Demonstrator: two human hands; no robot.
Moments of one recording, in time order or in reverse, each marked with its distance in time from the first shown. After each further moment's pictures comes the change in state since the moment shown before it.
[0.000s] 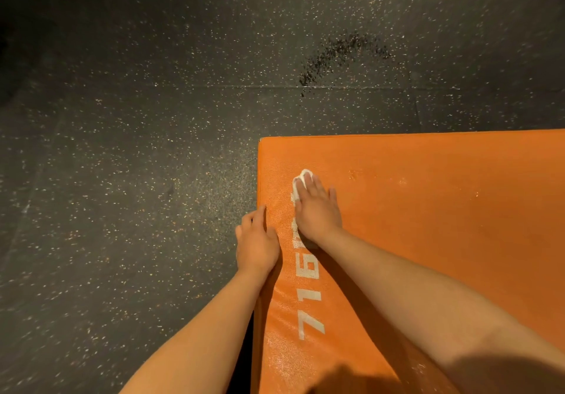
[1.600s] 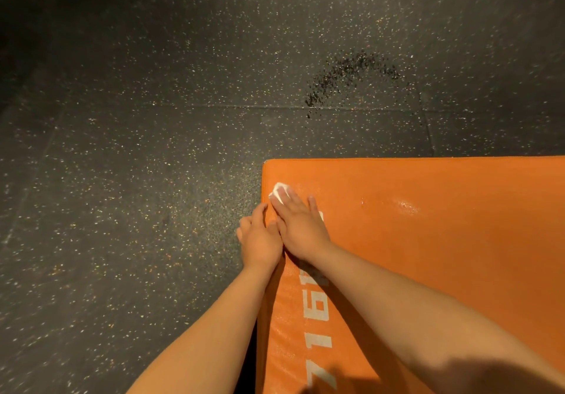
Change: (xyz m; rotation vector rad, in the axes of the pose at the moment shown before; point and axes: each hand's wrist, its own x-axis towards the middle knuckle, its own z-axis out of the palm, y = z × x) left_hand 0.074 0.026 -0.004 -0.200 0.033 -0.111; right_hand 0.051 -0.028 0.002 0.026 -0.026 -0.224
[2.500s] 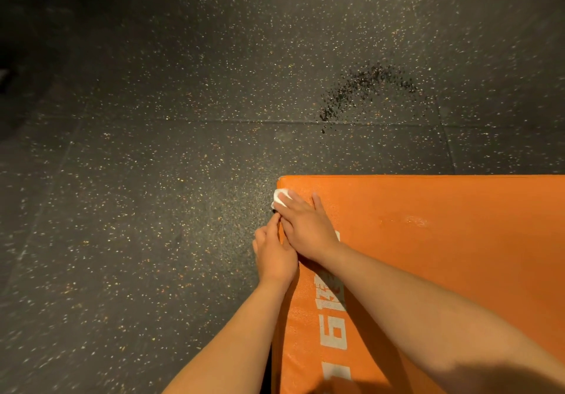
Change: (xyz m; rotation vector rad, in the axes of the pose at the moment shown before) left_hand 0.022 -0.002 0.009 -0.089 0.014 0.017; right_hand 0.047 -0.003 -0.015 -0.006 0.017 -0.097
